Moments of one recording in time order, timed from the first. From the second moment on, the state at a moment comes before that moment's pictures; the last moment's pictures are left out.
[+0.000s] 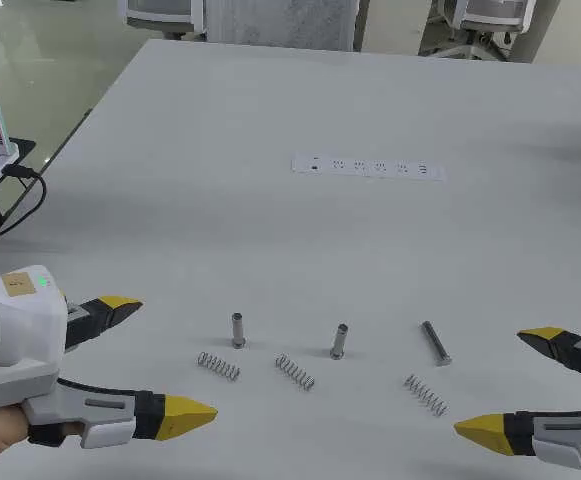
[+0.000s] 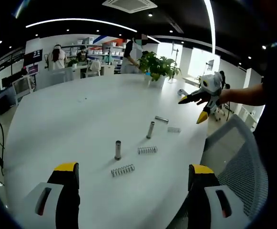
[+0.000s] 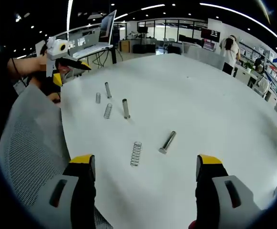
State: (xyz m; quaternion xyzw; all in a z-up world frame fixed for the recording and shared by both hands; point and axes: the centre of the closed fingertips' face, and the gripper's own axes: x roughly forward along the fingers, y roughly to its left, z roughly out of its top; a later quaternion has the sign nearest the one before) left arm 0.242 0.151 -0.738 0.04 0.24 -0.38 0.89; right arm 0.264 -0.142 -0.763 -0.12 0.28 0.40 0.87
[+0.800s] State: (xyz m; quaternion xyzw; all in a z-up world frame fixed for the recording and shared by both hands) left arm 0.237 0.152 -0.742 0.03 0.25 -0.38 0.89; right arm 0.263 -0.144 -0.769 -0.14 0.30 0.40 0.86
